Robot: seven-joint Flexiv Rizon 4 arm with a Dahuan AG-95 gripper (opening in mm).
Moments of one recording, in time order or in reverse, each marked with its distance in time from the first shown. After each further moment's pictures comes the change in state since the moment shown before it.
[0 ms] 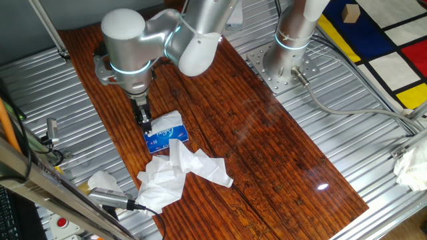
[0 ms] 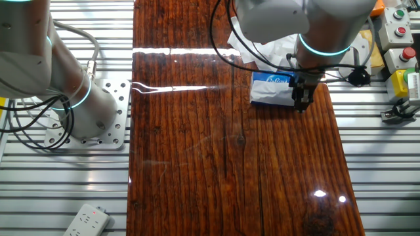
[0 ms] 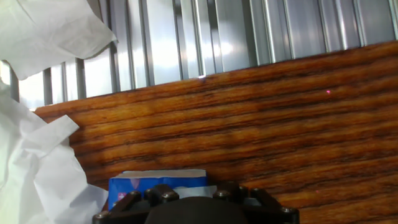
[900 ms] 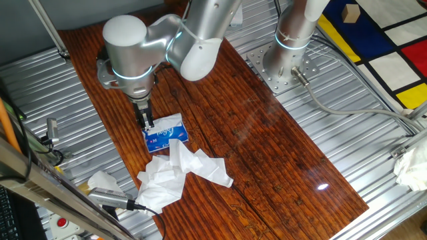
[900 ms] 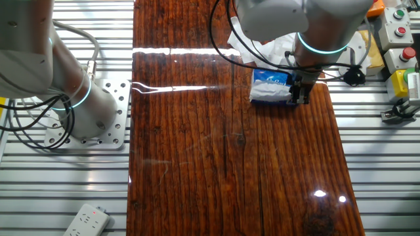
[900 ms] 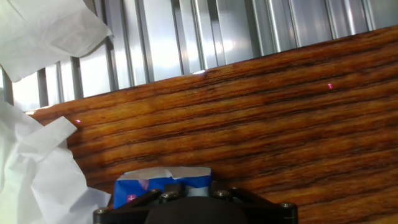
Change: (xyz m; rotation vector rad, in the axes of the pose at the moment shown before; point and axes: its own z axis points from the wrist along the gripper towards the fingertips) arm 0.003 0.004 0.006 0.013 0.013 0.025
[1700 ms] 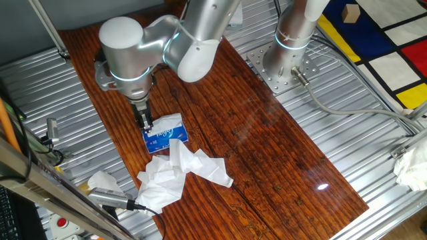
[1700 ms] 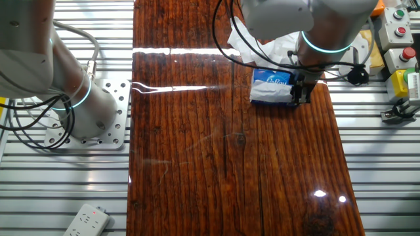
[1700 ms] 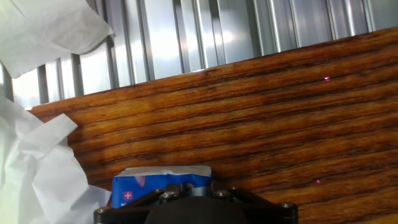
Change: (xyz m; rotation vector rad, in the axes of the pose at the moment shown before) arm -0.002 0.000 0.001 0.000 0.014 -0.014
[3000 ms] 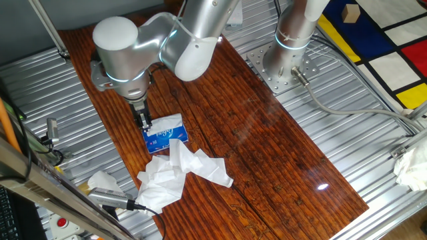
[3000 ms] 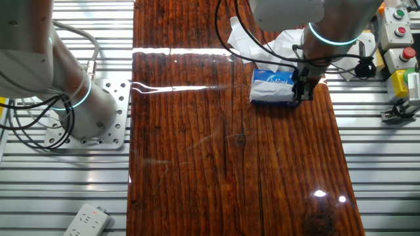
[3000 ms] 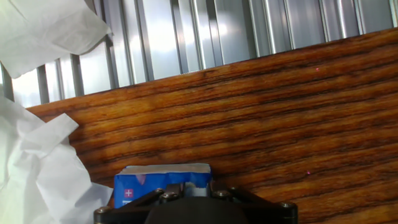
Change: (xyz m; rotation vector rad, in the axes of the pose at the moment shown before) arm -0.001 0.000 -0.013 0.030 0.033 0.011
